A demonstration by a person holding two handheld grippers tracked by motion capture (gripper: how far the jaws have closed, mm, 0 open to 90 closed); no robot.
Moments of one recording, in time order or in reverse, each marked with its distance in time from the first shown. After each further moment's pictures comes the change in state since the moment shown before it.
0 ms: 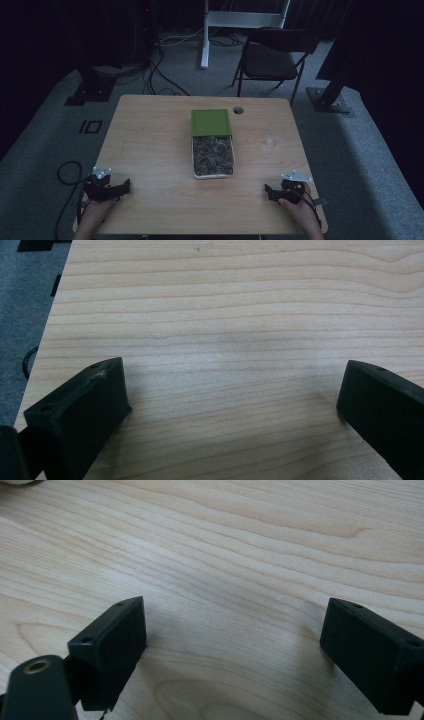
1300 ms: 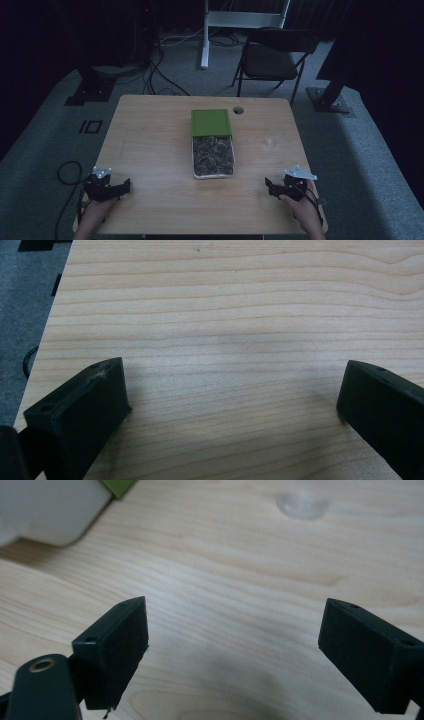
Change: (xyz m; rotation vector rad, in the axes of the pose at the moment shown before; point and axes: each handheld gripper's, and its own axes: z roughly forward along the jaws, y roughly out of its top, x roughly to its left) left arm 0.000 0.001 0.001 0.000 0.001 -0.002; right arm 0.006 0.023 -0.021 -0.092 0.004 0.023
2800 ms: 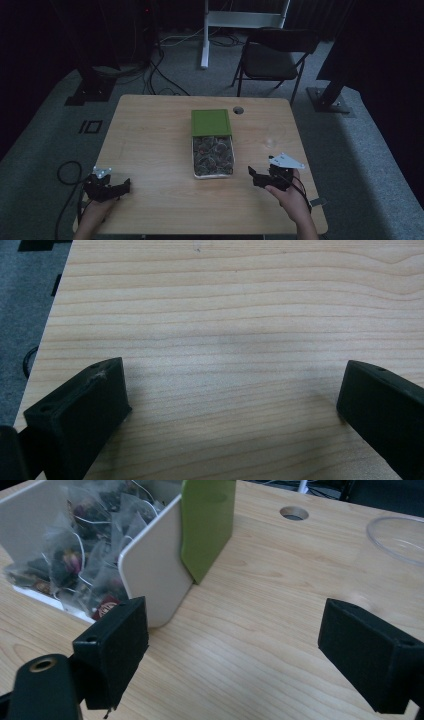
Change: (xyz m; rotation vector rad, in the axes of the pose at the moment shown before) left arm 0.000 0.000 0.000 0.000 0.001 0.000; right arm 0.050 0.059 -0.012 -0.117 0.098 -0.094
